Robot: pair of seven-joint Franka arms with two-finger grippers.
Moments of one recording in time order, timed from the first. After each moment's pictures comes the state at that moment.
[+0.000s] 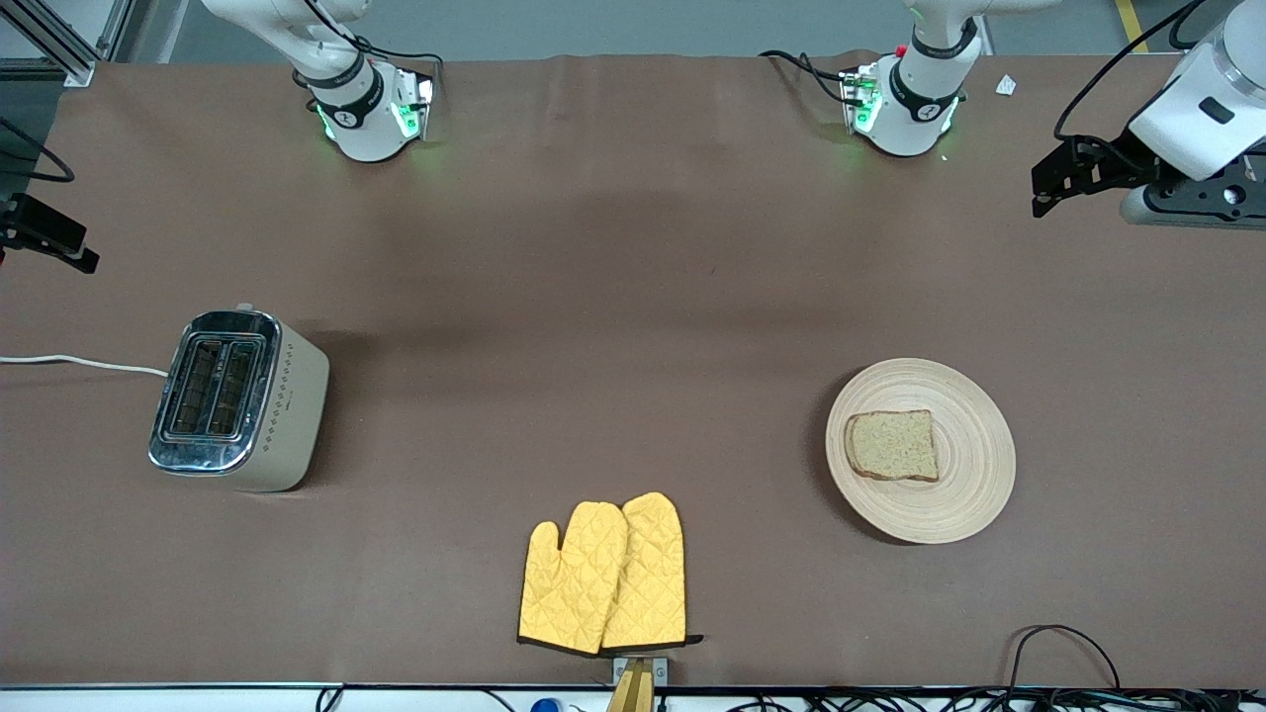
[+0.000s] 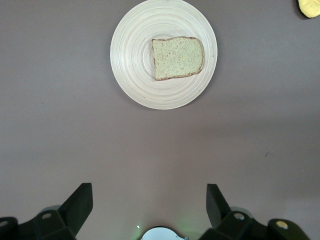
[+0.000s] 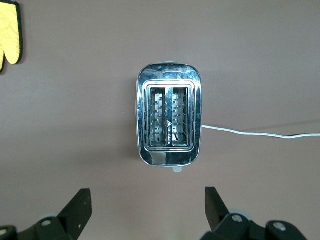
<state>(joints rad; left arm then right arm) -0.02 -0.09 -0.13 -1.61 0.01 1.47 -0.04 -0.01 0.04 -0.08 -1.42 -0.01 1.47 -0.04</state>
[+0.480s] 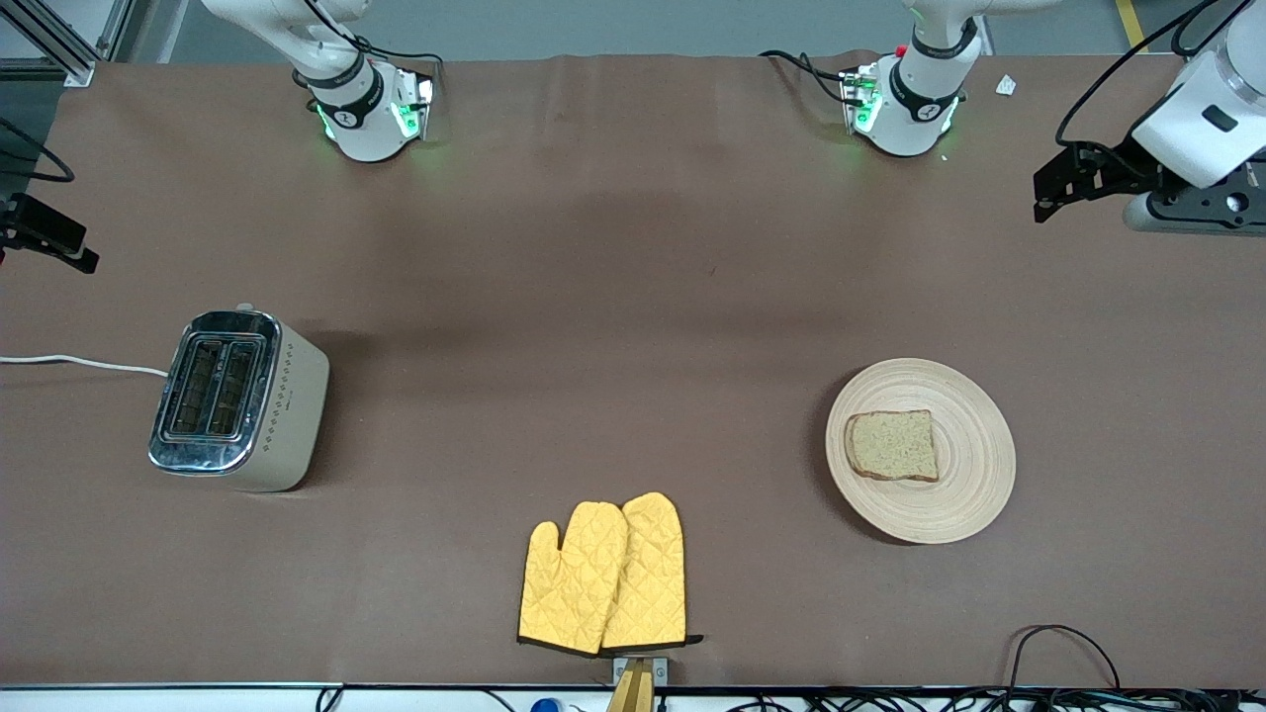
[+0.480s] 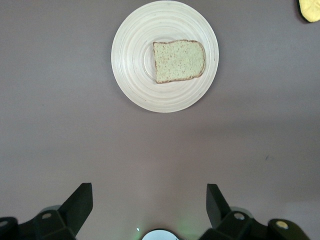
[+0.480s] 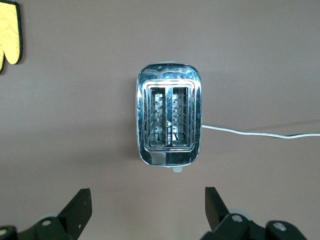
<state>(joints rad) -0.01 -0.05 -0.12 -1.58 0.01 1.48 -0.04 -0.01 0.04 -0.08 -1.42 -0.01 1.47 -0.04</state>
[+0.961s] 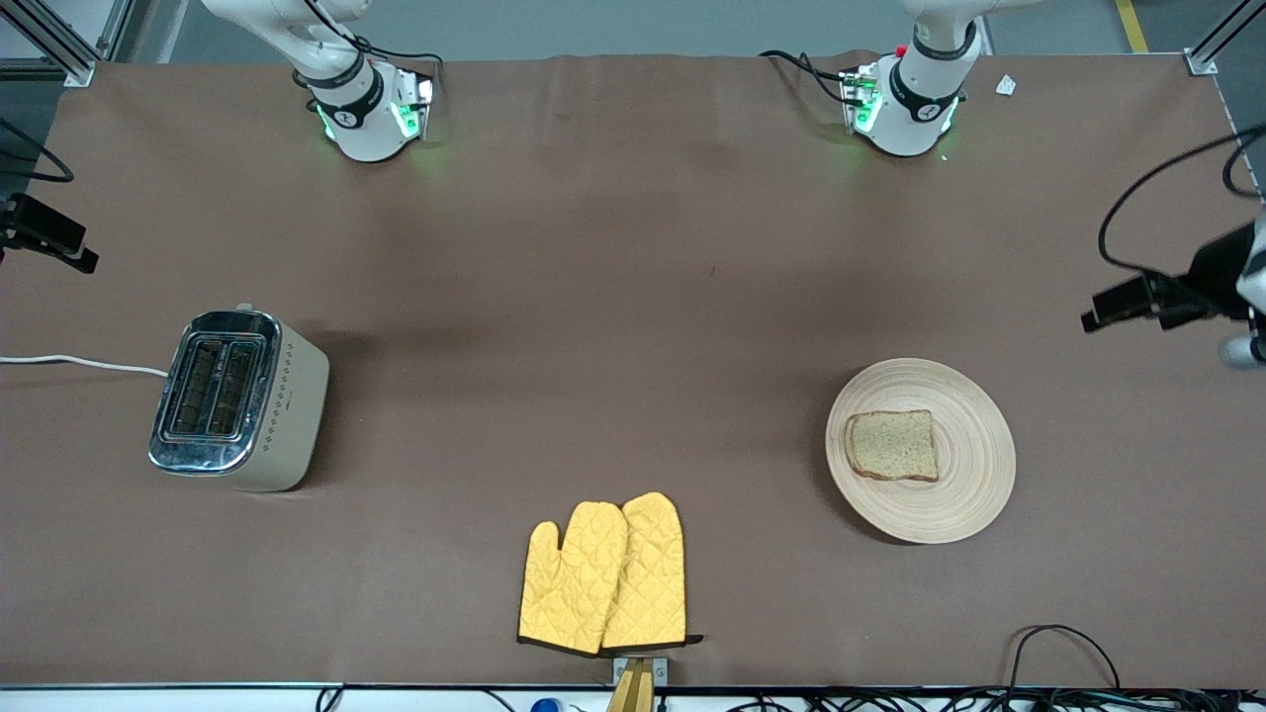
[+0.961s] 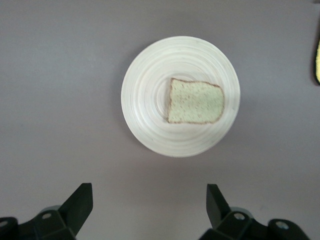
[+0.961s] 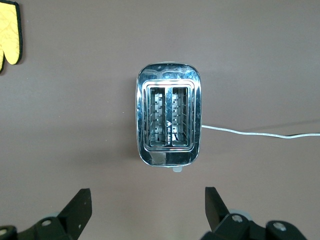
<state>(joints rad) 0.17 0.20 -0.11 -1.53 -0.11 1.69 0.03 -0.01 0.04 -0.08 -1.42 -0.01 1.47 -0.04</state>
